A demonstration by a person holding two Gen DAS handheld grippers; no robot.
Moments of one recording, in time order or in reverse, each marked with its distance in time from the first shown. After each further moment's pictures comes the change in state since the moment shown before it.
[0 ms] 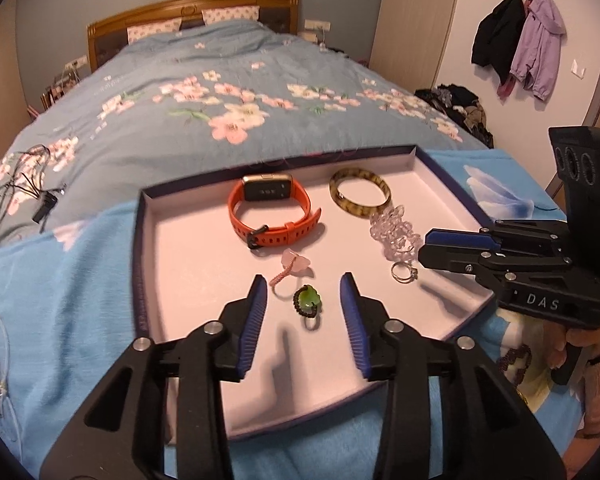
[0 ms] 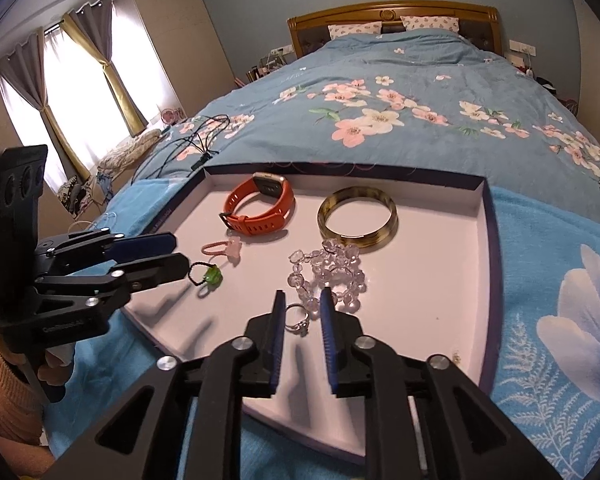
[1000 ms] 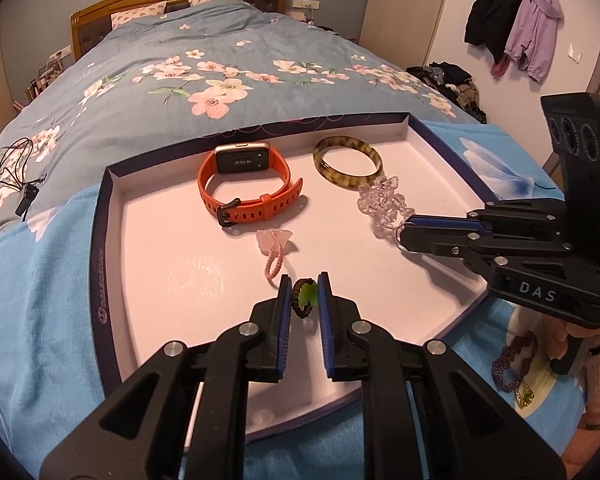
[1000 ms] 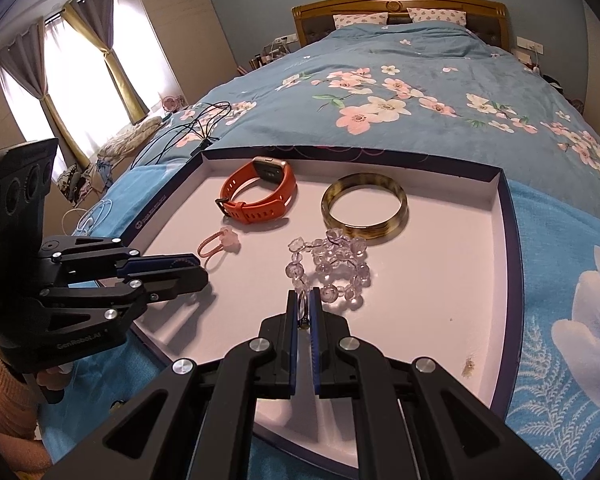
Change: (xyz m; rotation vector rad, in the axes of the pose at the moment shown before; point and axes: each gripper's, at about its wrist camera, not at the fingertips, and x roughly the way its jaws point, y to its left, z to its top) left arm 0.032 -0.008 -0.006 0.017 0.099 -0.039; right arm 0.019 0.003 -0.001 -0.022 0.048 -0.004
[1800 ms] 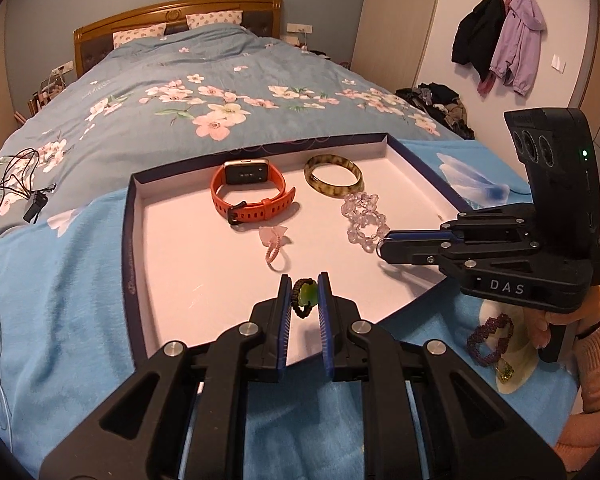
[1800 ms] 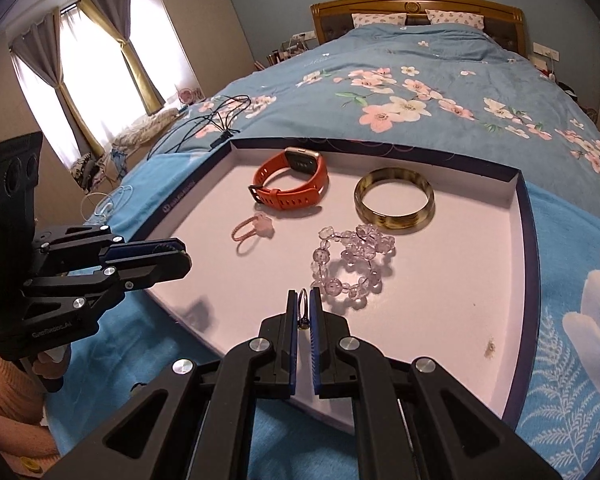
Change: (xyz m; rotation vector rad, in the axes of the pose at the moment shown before) left arm -0.044 0.000 -0.022 0.014 -0.095 -0.024; right arm -0.005 0.016 -0.007 -0.043 0.017 0.038
